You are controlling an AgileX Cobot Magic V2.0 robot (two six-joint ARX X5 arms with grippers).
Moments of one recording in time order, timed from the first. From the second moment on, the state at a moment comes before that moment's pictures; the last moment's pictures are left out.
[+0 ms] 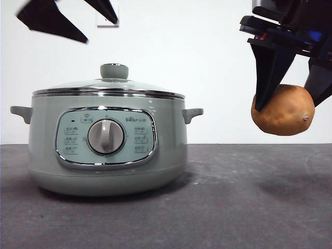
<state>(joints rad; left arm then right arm) -0.40 1.23 1.07 -0.32 0.22 -0.12 0.52 1.26 0.97 -0.78 -0.02 0.27</state>
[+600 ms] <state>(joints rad) -0.48 1.39 1.08 -0.29 0.10 -0.06 0.52 1.26 0.97 -0.79 -0.02 0.27</state>
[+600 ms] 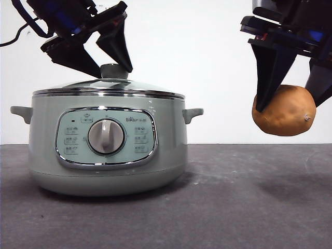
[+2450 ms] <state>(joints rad) -0.48 0.53 1.08 -0.69 -0.18 0.02 0.78 1.83 1.73 -0.68 -0.02 0.12</state>
